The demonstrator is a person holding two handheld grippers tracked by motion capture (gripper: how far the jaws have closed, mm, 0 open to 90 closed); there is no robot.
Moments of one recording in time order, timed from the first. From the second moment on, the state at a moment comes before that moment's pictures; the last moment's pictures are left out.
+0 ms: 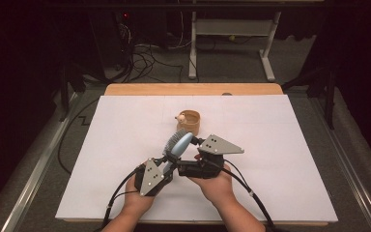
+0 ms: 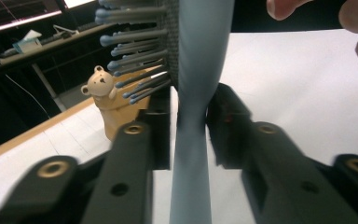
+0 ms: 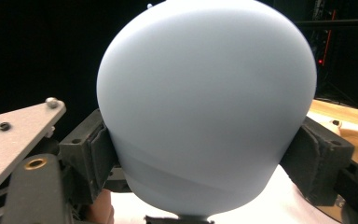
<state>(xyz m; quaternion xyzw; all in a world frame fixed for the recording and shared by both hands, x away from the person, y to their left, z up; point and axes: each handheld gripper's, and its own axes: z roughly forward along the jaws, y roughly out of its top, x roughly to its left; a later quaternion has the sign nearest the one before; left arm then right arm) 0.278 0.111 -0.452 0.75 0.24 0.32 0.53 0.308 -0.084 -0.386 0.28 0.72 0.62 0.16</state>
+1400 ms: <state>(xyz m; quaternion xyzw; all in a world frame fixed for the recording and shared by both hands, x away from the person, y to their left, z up) 0.295 0.167 -0.459 0.76 0.30 0.22 0.53 0.310 -0.111 -0.380 0.30 0.71 0.61 0.20</state>
